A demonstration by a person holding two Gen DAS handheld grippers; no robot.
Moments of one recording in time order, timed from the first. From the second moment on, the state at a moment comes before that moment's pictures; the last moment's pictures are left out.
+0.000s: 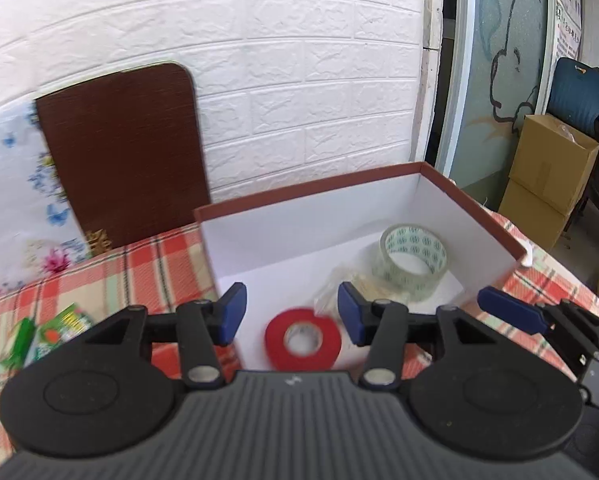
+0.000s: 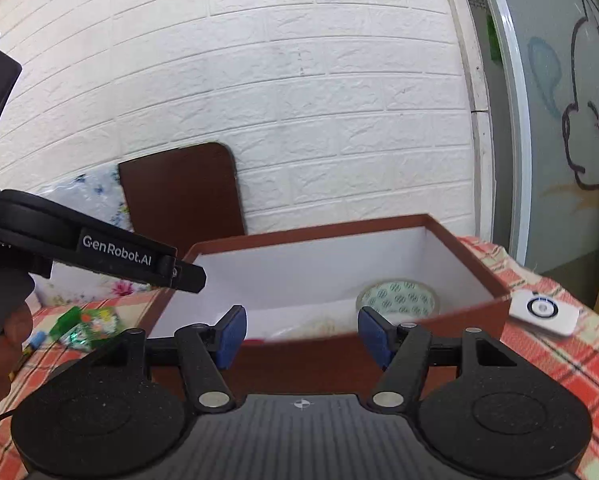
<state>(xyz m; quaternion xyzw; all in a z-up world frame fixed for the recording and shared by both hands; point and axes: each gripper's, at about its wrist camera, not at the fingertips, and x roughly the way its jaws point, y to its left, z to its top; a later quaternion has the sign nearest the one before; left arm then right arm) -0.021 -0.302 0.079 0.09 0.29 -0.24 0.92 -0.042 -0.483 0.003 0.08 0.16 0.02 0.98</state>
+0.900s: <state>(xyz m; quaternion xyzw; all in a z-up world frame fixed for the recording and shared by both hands) -0.044 -0.149 -0.027 0.06 0.37 -0.09 0.92 -0.079 -0.346 -0.071 -0.02 0.33 0.14 0.93</state>
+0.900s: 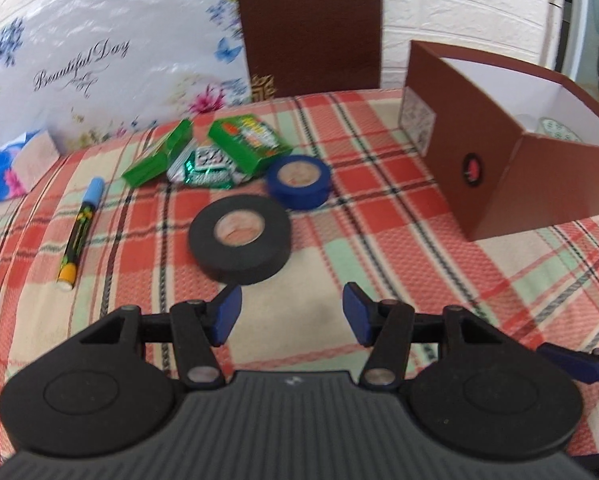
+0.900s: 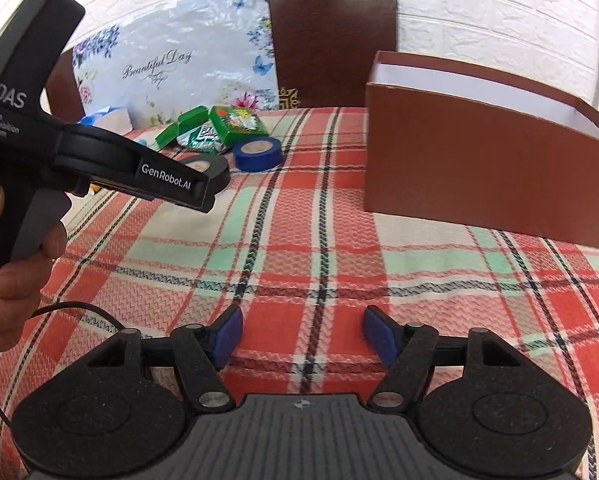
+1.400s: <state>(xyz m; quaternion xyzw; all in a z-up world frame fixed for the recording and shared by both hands) -0.050 0.041 -0.060 -0.04 0.34 0.10 0.94 -0.051 -0.239 -0.058 -0.10 0.31 0.28 0.90</state>
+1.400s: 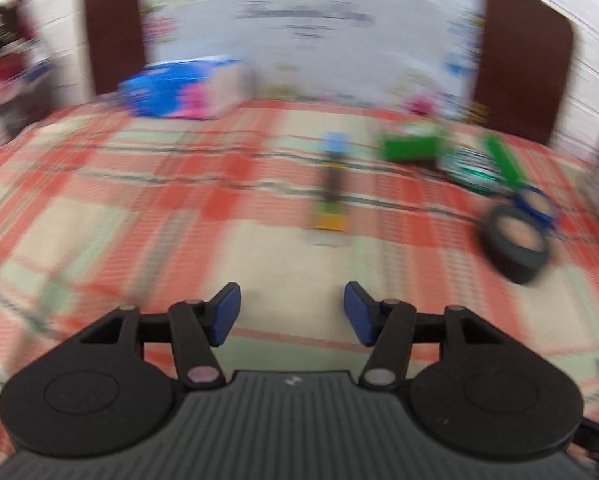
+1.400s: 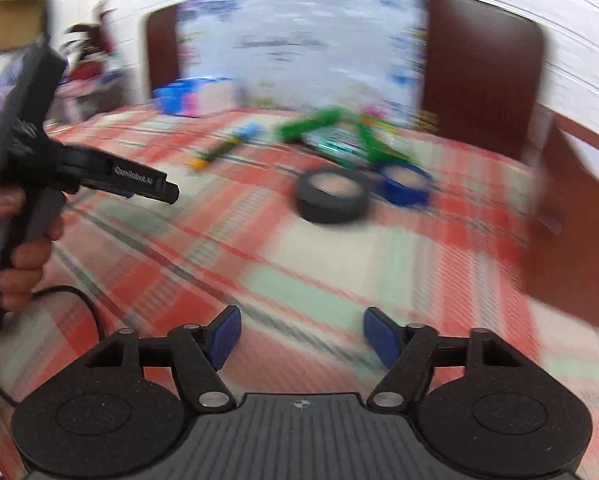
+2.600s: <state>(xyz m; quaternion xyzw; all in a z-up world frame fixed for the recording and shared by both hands) -0.080 -0.037 -0.029 -0.07 0.33 -0.08 0.94 -0.102 -0.371 -0.067 0.05 0.35 0.16 0.92</state>
